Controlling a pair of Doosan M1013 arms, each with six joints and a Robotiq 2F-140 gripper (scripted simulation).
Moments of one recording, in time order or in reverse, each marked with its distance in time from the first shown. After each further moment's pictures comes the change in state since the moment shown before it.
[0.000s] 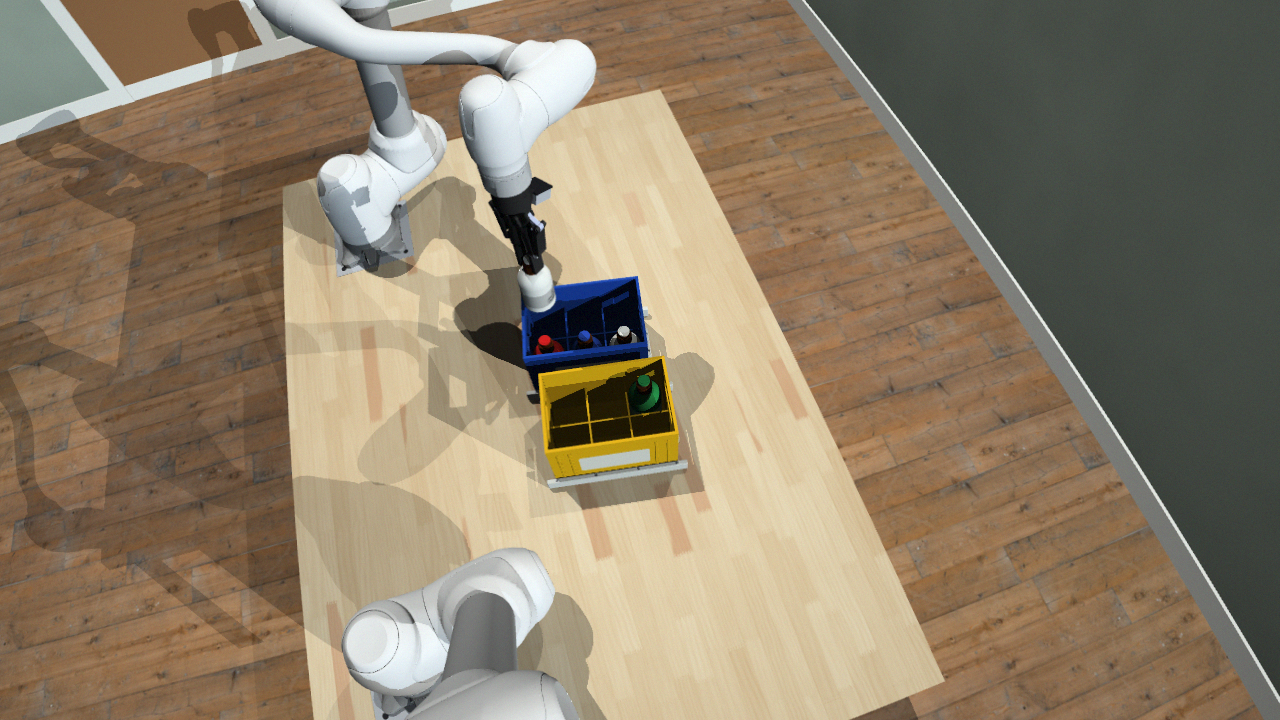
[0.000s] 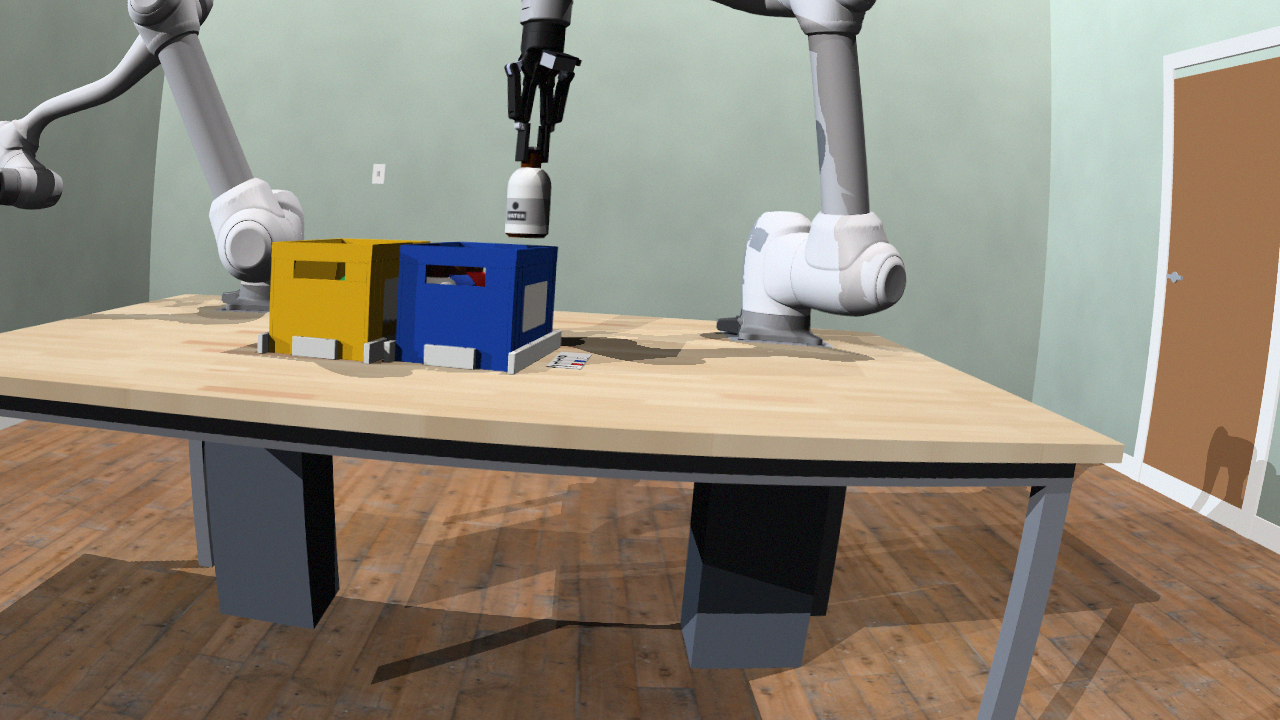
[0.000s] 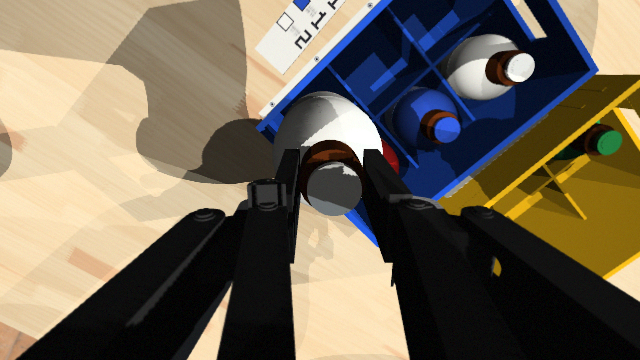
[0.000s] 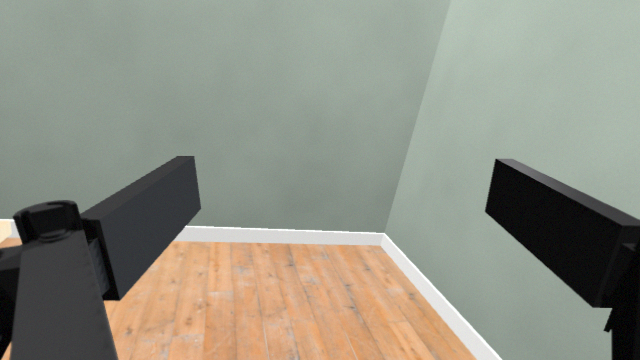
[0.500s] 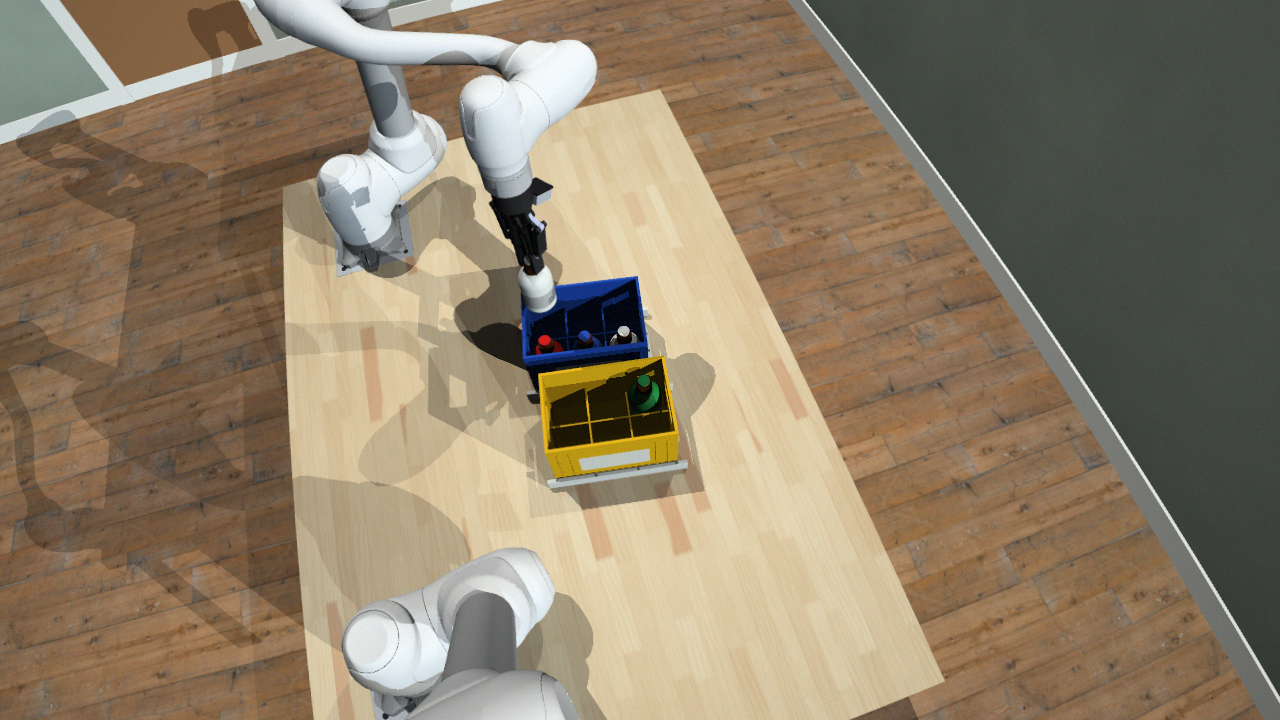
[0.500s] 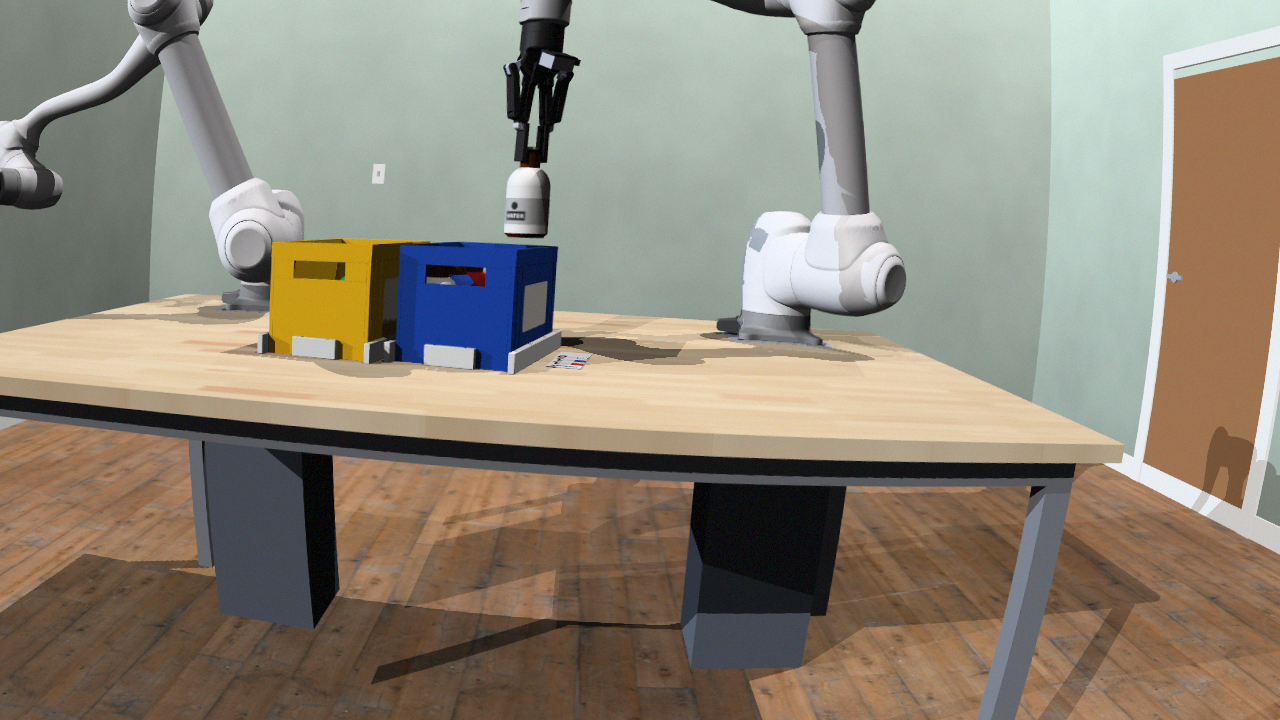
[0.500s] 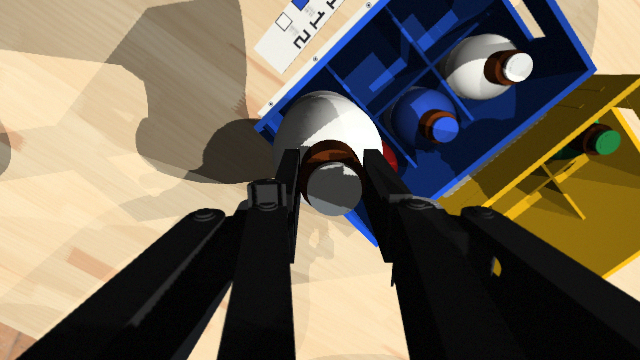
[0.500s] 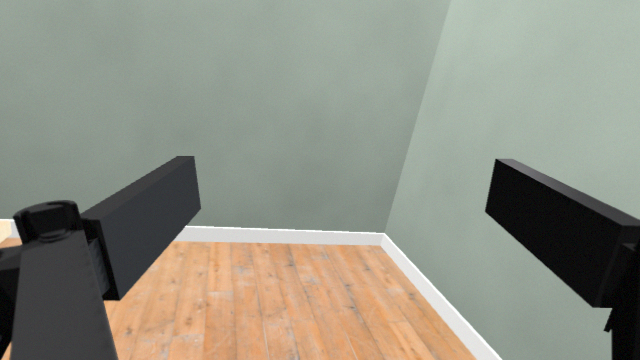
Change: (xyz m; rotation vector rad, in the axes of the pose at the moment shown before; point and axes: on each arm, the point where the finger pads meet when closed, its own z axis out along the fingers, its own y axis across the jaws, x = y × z) left arm 0.000 0.002 0.000 0.000 0.000 0.000; right arm 0.000 0.000 0.000 0.000 0.000 0.000
